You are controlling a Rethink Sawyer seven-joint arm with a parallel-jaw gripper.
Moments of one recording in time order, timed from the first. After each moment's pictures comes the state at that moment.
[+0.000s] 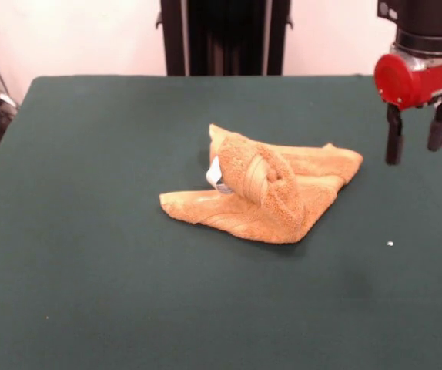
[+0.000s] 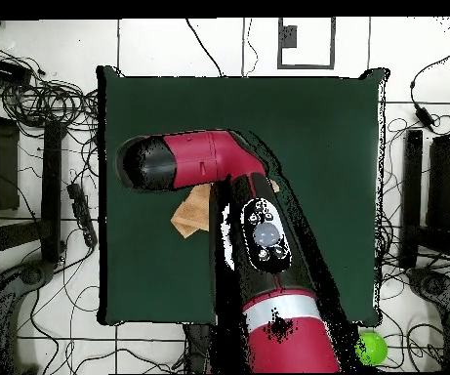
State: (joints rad) arm -0.11 -0.61 0.26 1.40 -0.20 0.67 1.48
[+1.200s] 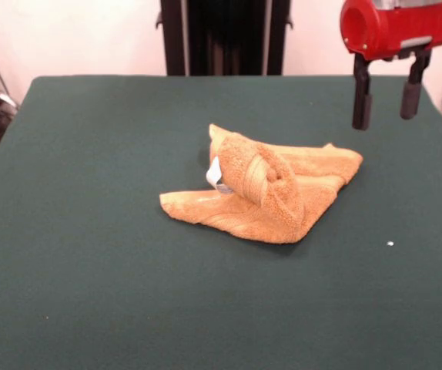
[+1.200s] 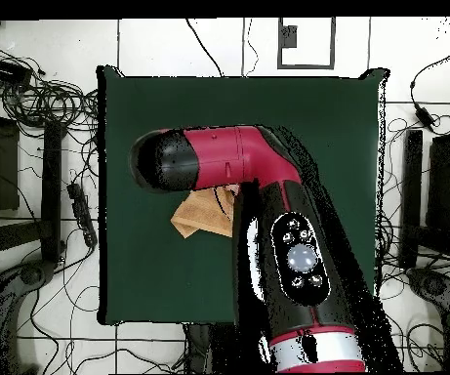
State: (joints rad) arm -0.17 -0.71 0.27 1.42 -0.22 0.70 1.48
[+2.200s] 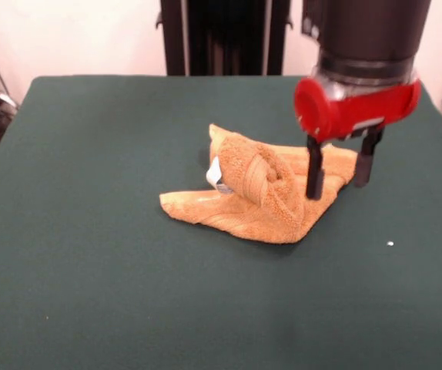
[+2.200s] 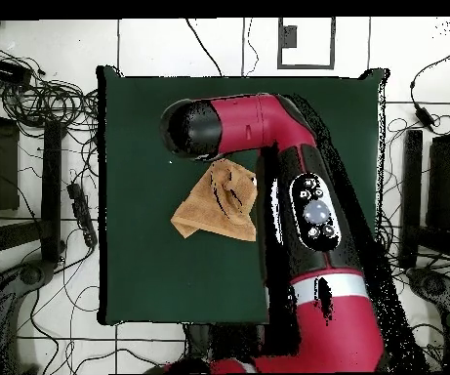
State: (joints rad) arm -0.23 -0.53 0.33 1.18 -0.37 0.85 1.44
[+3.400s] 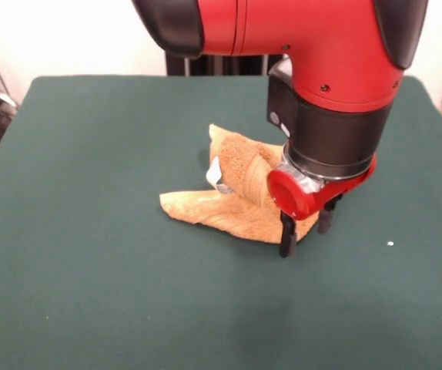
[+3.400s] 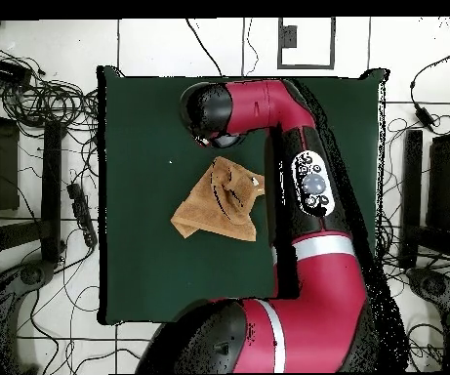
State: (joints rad) arm -0.25 -0.34 0.40 0.95 -0.46 1.06 1.20
